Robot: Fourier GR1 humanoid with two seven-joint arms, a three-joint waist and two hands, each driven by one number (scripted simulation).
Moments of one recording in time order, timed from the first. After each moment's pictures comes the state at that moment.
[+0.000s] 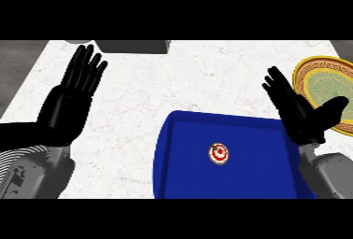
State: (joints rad) left arm -0.30 0.31 -0.18 -1.68 0.42 0.15 -0.05; right arm -0.28 -0.43 0.25 -1.49 -0.43 -0.20 0.10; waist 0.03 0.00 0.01
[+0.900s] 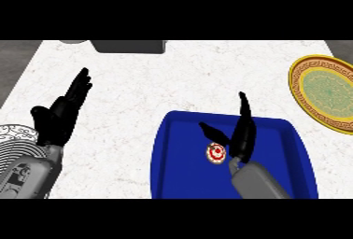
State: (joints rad) left arm -0.26 0.44 -0.22 -1.46 0.20 0.22 0.07; right arm -0.35 -0.12 0.51 -1.13 0.28 -1.04 0.34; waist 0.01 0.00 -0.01
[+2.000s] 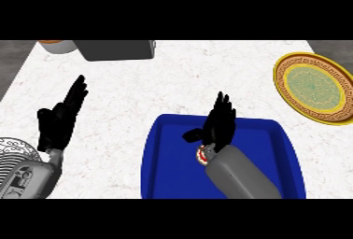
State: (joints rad) left arm -0.22 0.42 -0.20 -1.40 0.17 0.25 0.06; right arm -0.53 0.00 0.56 -1.07 0.84 -0.59 1.16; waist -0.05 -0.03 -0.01
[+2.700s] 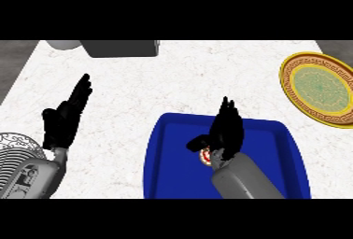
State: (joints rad) left arm -0.24 0.40 -0.20 -1.39 0.15 0.24 0.05; right arm -0.42 -0.01 0.51 -1.34 0.87 -0.31 1.27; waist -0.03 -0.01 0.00
